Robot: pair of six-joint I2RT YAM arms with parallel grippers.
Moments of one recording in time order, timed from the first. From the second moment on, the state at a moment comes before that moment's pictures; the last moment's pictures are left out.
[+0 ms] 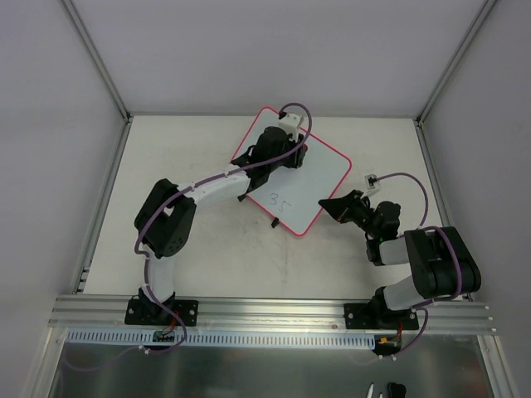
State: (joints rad) left arm -0.75 1.95 1.47 0.16 -0.10 -0.22; right arm 0.14 1.49 0.22 1.18 -0.62 0.76
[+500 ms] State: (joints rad) left arm -0.46 1.99 1.52 0.10 -0.05 -0.22; right arm 0.14 1.49 0.22 1.19 -0.62 0.76
